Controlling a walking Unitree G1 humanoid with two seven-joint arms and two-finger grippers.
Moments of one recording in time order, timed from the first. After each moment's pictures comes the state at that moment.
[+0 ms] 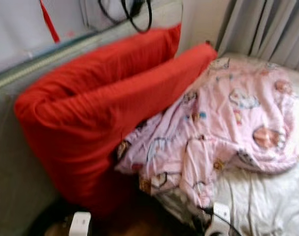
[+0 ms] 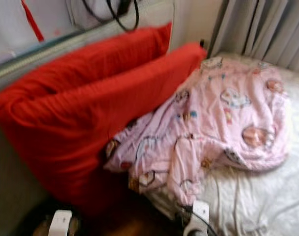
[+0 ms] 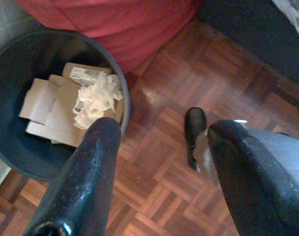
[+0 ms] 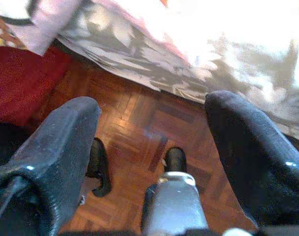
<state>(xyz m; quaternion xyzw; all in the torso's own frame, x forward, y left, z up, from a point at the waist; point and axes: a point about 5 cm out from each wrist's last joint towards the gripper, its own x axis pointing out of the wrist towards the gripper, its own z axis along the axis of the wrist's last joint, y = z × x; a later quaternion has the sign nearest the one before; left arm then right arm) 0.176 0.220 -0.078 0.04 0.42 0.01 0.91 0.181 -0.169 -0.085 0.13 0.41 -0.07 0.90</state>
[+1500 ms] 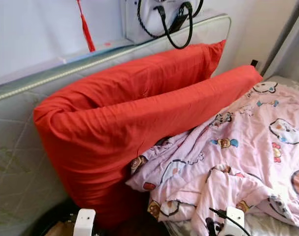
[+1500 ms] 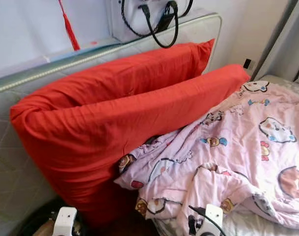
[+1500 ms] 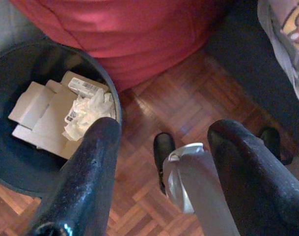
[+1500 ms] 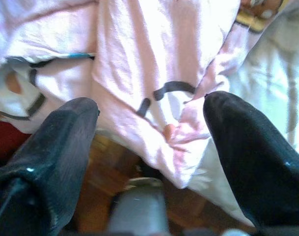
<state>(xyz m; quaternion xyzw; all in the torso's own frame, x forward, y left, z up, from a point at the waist) 0.174 0.218 -0.080 0.04 0.42 0.01 0.90 0.184 -0.180 -0.082 0.13 0.40 -0.11 0.90</state>
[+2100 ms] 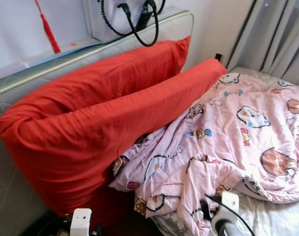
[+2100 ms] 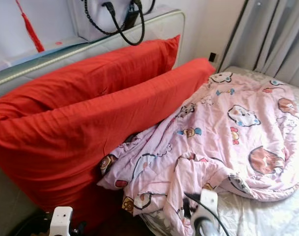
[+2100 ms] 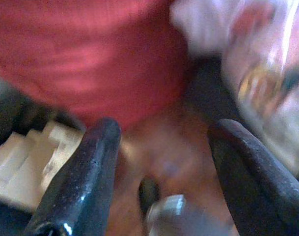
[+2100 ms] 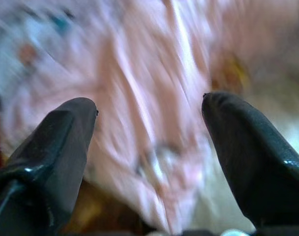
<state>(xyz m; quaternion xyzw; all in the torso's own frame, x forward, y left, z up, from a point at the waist) 0.203 0.212 -0.058 0.00 0.30 0.03 0.95 0.237 -0.180 -0.042 0.10 0.25 -0.03 0.96</state>
